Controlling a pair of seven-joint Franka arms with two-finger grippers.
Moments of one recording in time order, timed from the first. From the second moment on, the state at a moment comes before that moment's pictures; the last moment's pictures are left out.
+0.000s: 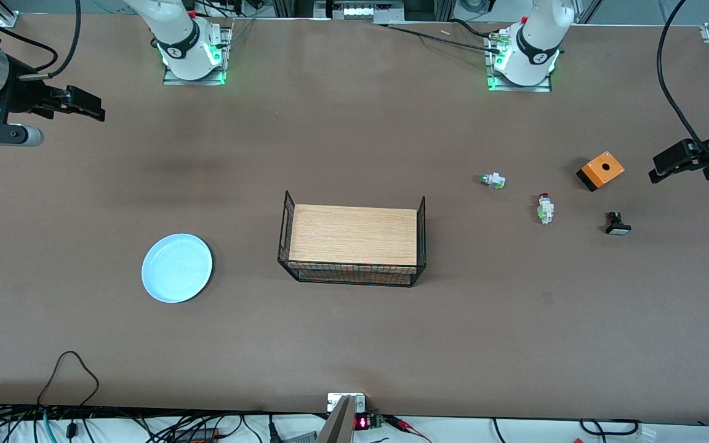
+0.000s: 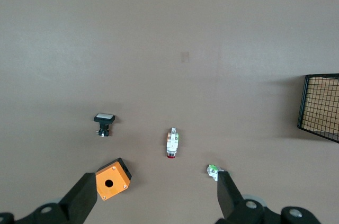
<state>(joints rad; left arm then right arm) 0.01 0.07 0.04 -1.54 -0.02 1.63 -0.03 -0.01 -0.01 0.07 -1.61 0.03 1.35 0.12</state>
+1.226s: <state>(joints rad) 0.01 0.07 0.03 -1.54 -0.02 1.63 -0.03 -0.02 0.03 0.07 -1.60 -0.01 1.50 0.12</state>
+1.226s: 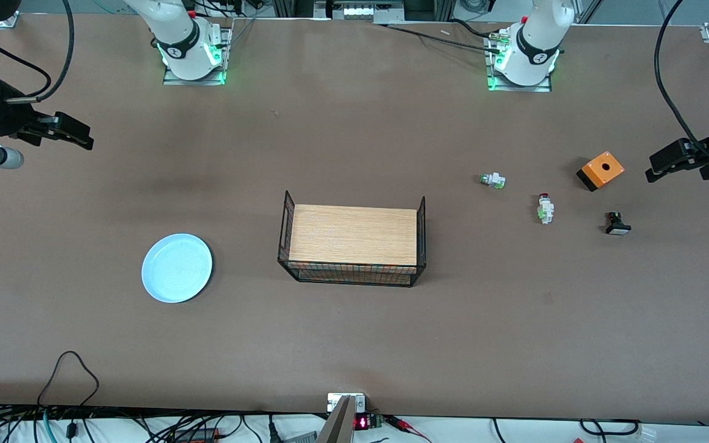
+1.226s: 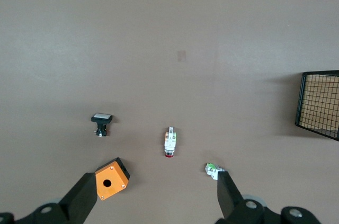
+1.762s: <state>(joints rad) 0.01 0.07 0.01 -1.54 -0.02 1.63 -0.03 -0.02 0.04 0.07 -1.60 -0.01 1.49 0.12</state>
